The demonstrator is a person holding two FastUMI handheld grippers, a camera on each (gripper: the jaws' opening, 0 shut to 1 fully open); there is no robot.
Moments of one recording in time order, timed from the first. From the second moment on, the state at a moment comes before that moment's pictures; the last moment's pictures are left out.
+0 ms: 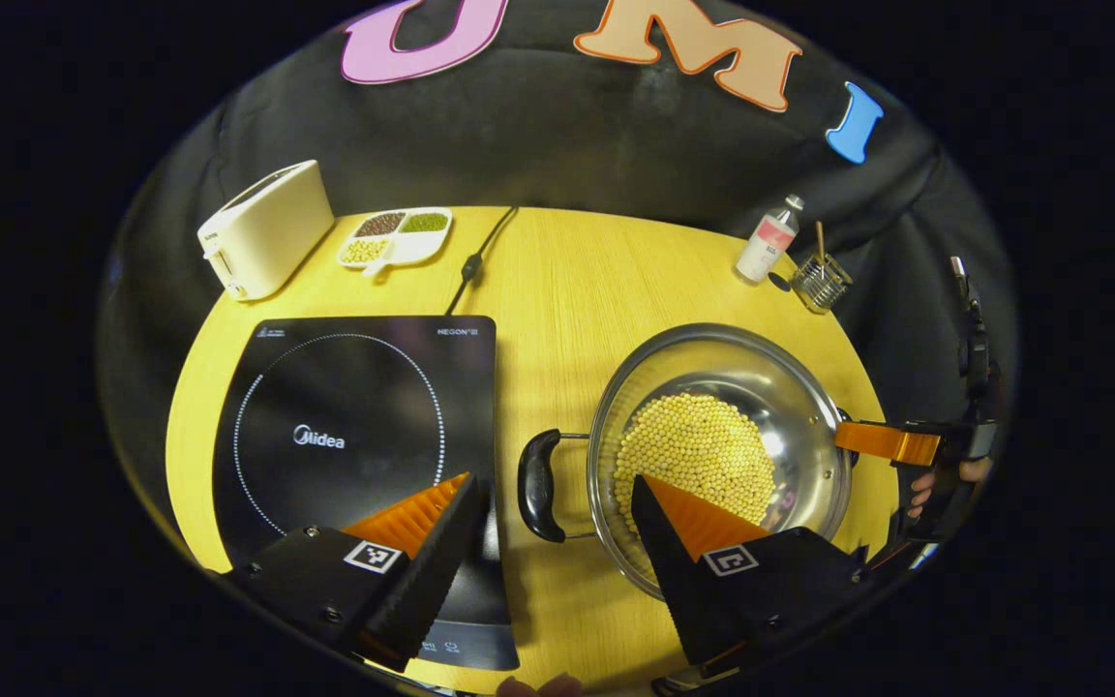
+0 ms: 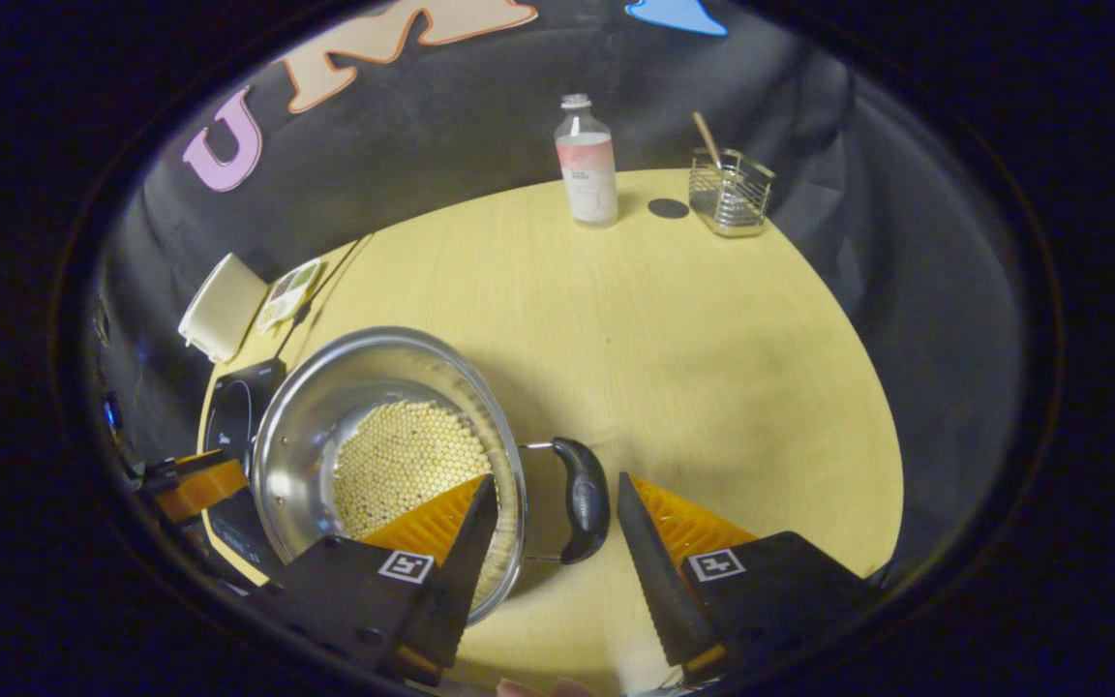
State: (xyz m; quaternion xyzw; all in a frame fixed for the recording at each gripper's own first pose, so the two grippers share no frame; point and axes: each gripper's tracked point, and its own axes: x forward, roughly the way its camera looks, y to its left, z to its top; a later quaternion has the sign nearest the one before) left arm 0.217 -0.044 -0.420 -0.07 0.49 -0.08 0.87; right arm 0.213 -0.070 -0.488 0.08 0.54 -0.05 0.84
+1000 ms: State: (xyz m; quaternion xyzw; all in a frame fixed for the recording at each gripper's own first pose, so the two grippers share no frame) left arm 0.225 -0.070 -0.467 -0.07 0.55 -0.10 0.83; right arm 0.216 -0.080 -0.526 0.07 0.58 -0.04 0.81
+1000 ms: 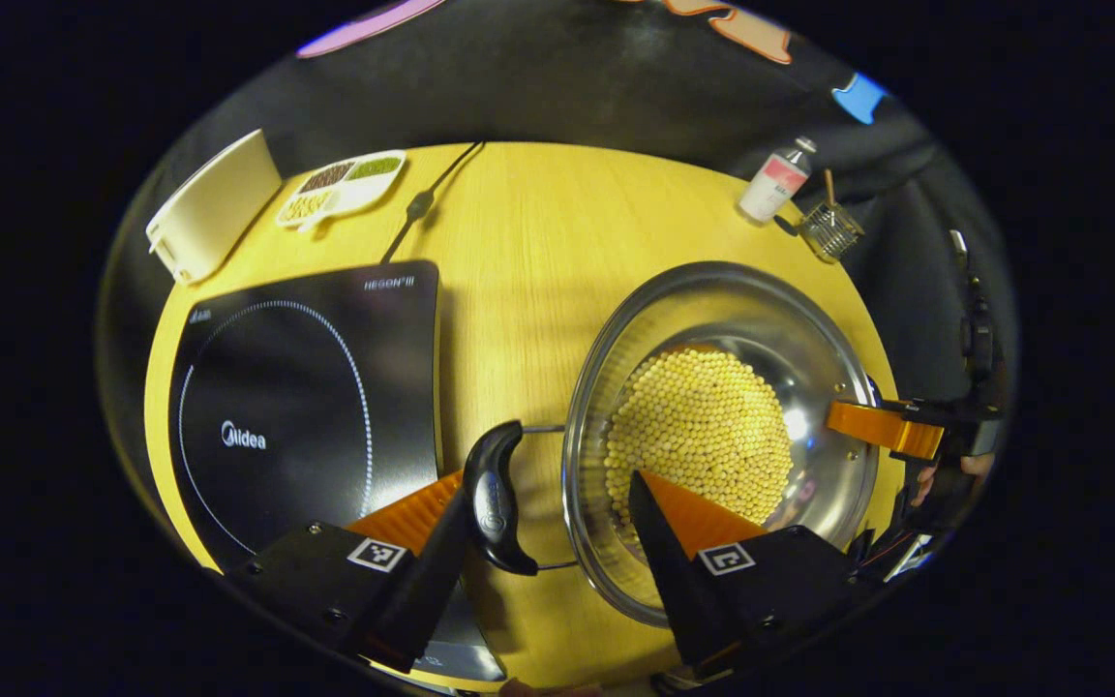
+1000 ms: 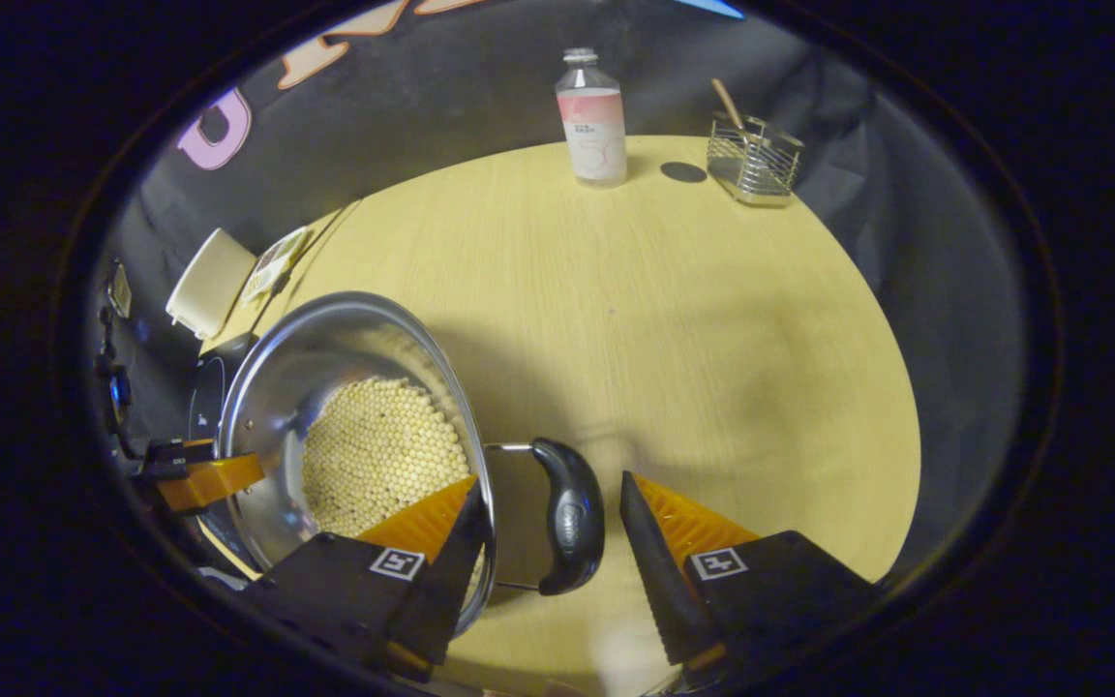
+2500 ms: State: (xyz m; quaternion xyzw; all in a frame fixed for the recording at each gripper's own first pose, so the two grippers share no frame) left arm 0.204 -0.064 -0.461 -0.13 0.55 -0.09 0.82; right arm 0.197 -0.058 -0.499 0.16 0.58 0.01 0.80
